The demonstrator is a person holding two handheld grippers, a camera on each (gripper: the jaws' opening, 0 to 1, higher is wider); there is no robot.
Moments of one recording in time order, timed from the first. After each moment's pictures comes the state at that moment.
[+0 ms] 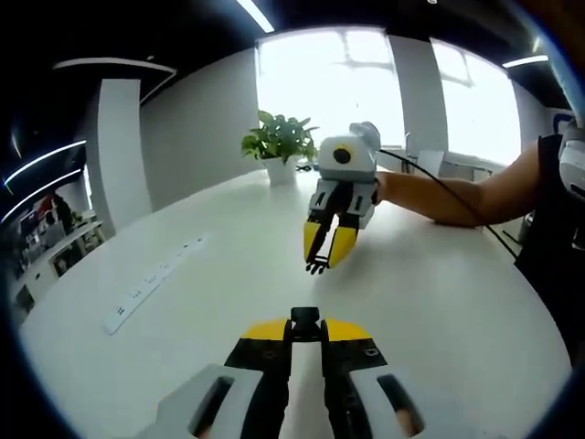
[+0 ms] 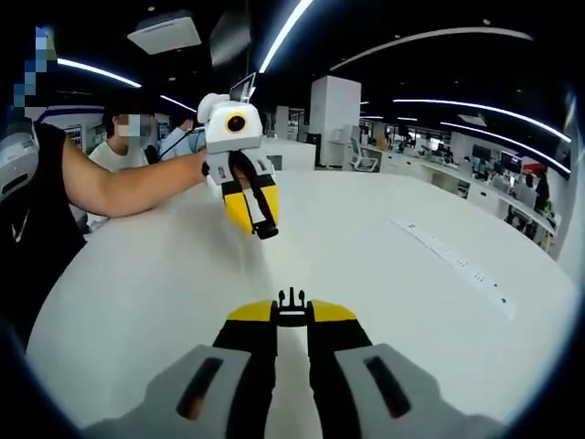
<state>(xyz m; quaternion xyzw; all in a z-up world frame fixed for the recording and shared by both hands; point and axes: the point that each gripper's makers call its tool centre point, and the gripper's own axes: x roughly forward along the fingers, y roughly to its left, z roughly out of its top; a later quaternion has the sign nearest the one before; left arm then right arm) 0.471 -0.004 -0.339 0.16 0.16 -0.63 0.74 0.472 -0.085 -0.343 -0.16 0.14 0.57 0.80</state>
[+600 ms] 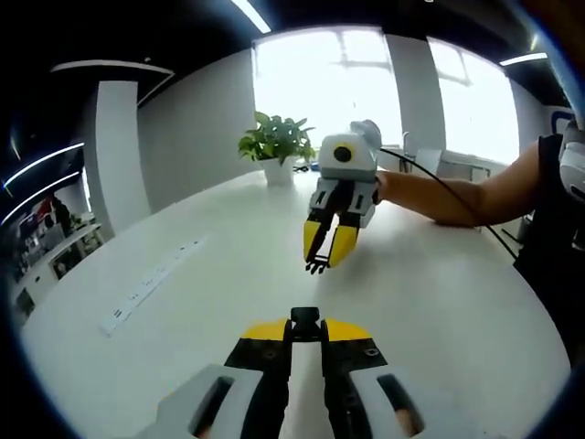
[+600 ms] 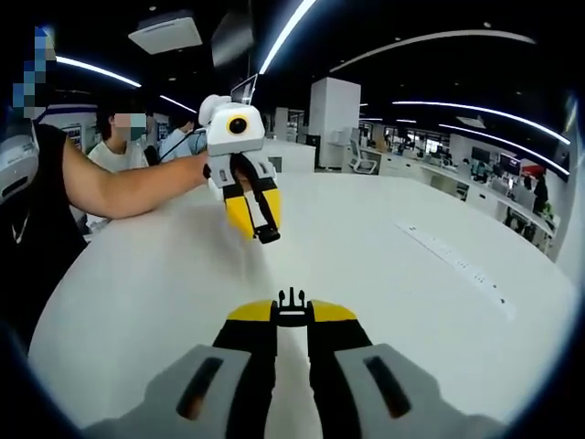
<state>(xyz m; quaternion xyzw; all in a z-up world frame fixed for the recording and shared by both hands) 0.463 -0.004 -0.338 0.16 0.16 -0.63 0.74 0.465 -0.084 -0.338 -0.16 0.14 0.57 0.80</state>
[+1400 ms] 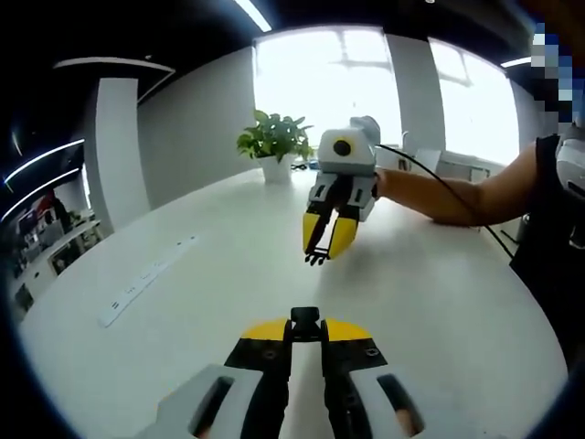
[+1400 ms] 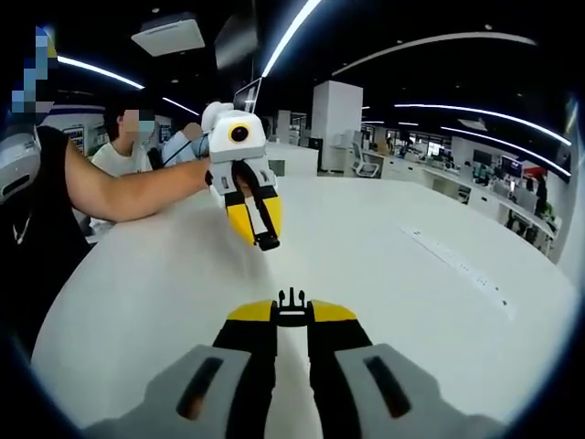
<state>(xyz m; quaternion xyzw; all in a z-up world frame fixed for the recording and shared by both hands) 0.458 0.002 -0.340 0.16 0.17 -0.62 0.75 0.456 -0.081 -0.335 -0.15 0.13 0.57 0.80</state>
